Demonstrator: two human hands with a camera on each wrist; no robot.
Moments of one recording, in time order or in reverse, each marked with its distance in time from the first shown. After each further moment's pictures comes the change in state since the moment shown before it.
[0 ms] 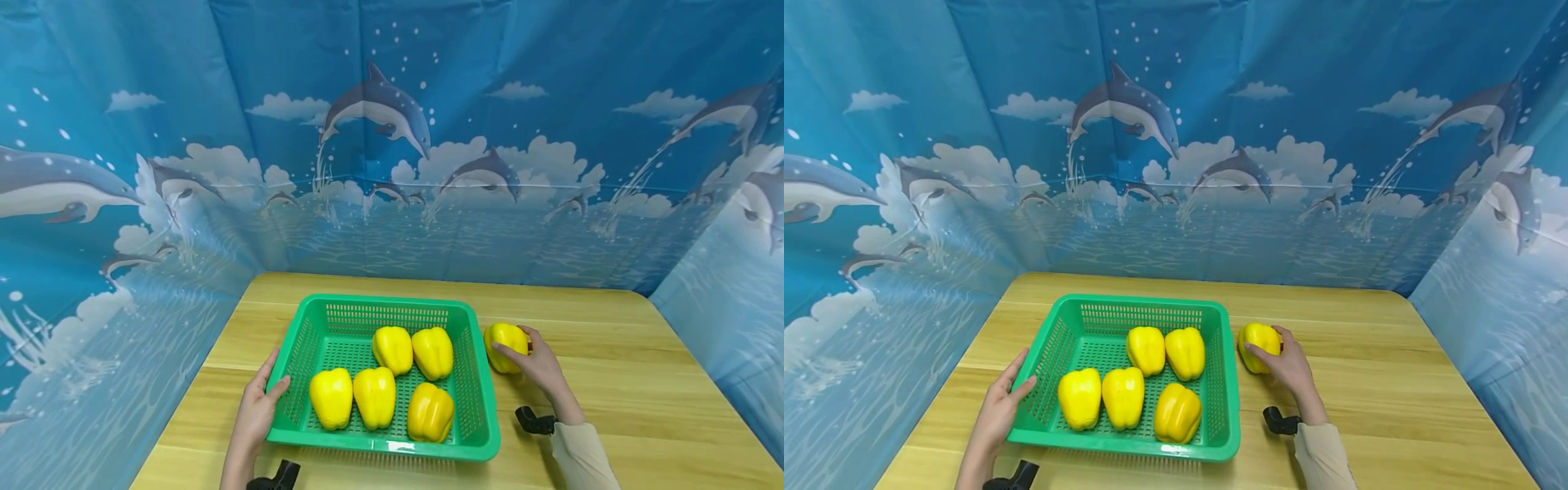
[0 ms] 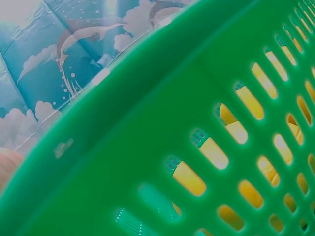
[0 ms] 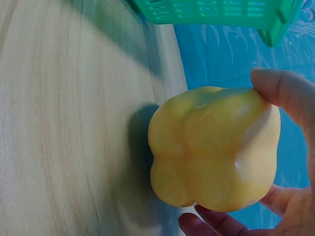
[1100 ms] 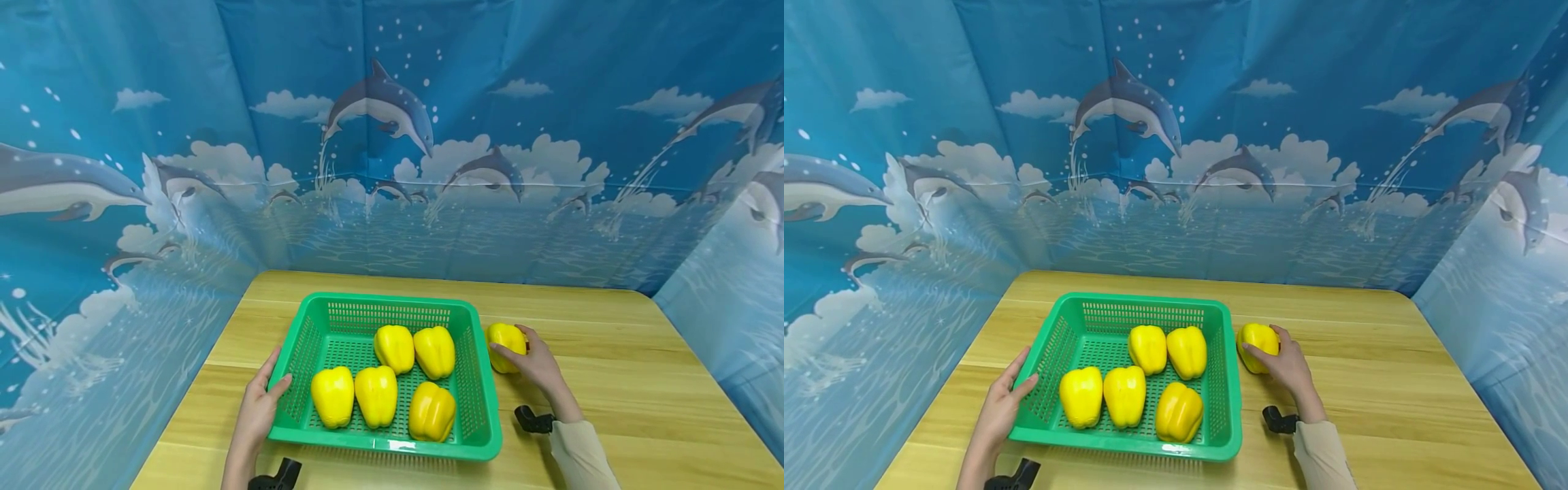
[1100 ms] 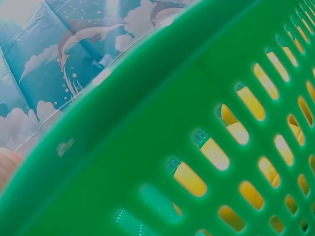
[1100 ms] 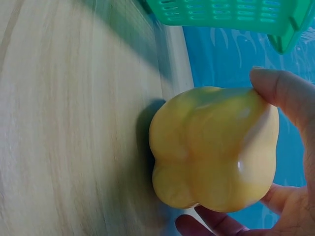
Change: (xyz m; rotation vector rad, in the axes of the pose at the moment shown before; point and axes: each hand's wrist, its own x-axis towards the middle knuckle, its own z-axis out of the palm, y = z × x) left_hand -0.001 0.000 -0.002 0.012 -0.001 0.002; right_hand 0.002 -0.002 0.006 -0.018 0.004 -0.038
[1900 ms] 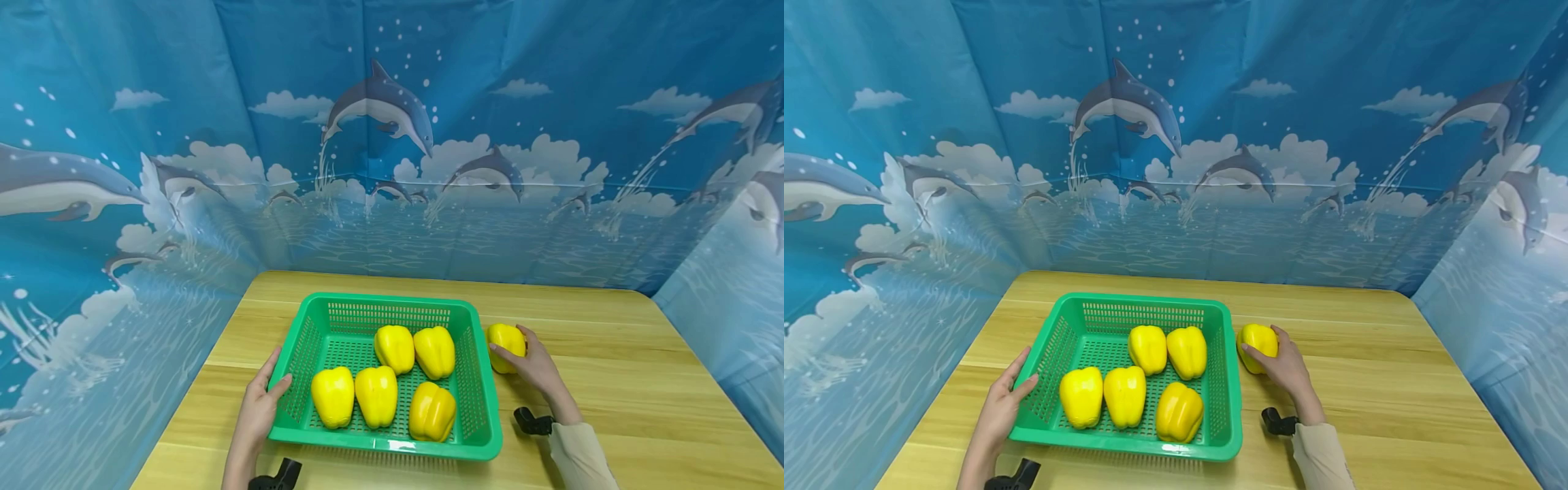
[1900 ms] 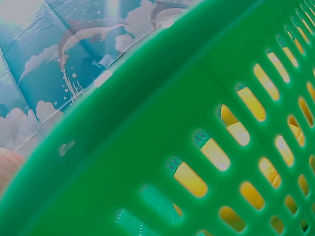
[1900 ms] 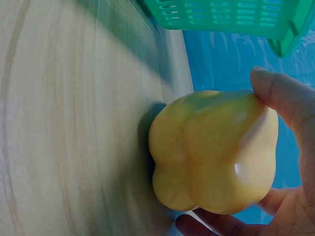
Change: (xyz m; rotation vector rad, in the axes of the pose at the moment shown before) left_hand 0.000 0.001 0.000 -0.013 -0.005 -0.004; right_hand -0.003 -0.004 0.002 -0.014 -0.026 0.015
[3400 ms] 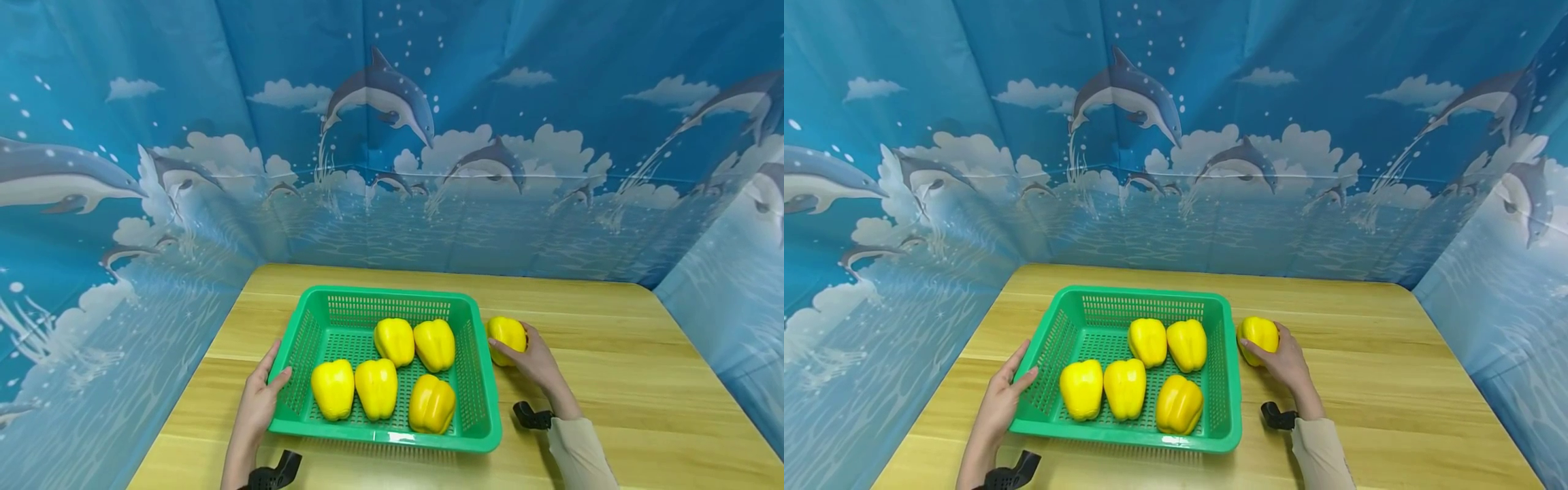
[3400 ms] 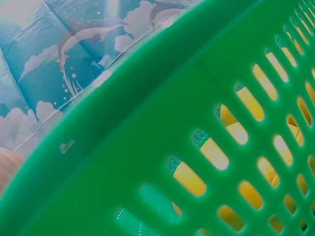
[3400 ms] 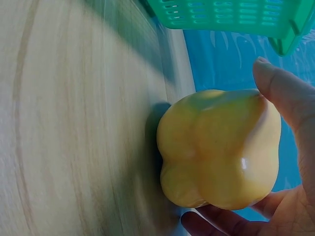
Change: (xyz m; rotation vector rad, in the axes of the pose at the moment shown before) left_hand -0.001 -0.001 -0.001 0.015 0.001 0.038; right_hand 0.001 0.003 0.002 0.005 0.007 -0.010
